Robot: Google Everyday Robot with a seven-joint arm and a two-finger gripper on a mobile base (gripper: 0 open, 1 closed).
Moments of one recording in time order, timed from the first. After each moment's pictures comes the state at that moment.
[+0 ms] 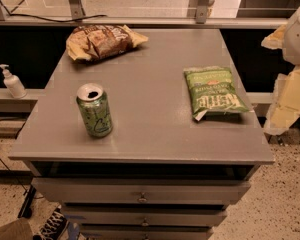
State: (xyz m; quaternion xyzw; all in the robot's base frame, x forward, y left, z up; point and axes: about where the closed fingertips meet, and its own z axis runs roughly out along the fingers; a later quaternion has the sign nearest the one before) arm 0.438 -0.217 0.976 -0.60 0.78 -0.03 0.16
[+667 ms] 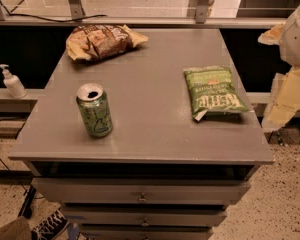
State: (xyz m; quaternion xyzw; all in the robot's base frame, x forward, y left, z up) arm 0.452 -0.218 0.972 -0.62 0.76 -0.05 0.18
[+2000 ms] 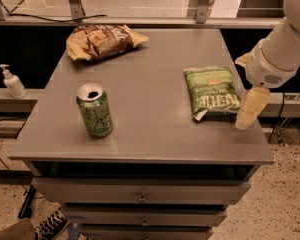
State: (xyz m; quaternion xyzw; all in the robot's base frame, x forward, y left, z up) arm 0.544 -0.236 0.865 -0.63 0.76 -0.05 0.18
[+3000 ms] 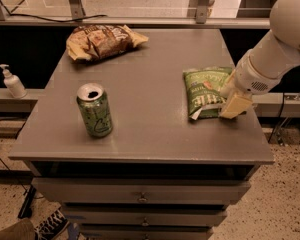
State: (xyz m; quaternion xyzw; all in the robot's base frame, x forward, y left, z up) arm 0.554 -0.217 0.833 -0.62 0.76 -0.01 0.18
